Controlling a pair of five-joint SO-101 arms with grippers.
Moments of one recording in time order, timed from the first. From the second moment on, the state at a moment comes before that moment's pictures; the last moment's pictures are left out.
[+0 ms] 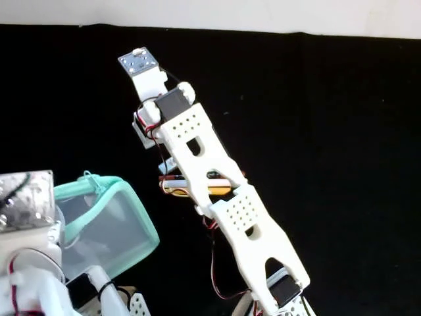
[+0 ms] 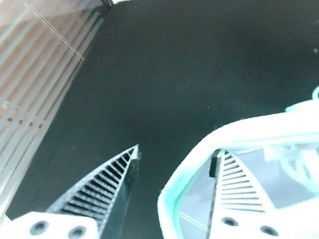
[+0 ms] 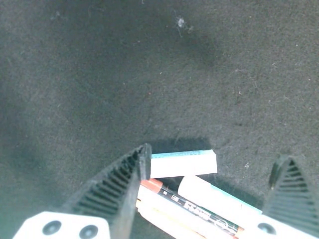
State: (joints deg) left arm -45.7 -74.6 22.4 100.3 -32.3; right arm -39.1 57.3 -83.7 100.4 -2.5
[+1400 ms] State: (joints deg) left arm -59.2 -88.5 33.2 99.3 -33.5; right arm -39.1 57.3 -83.7 100.4 -2.5
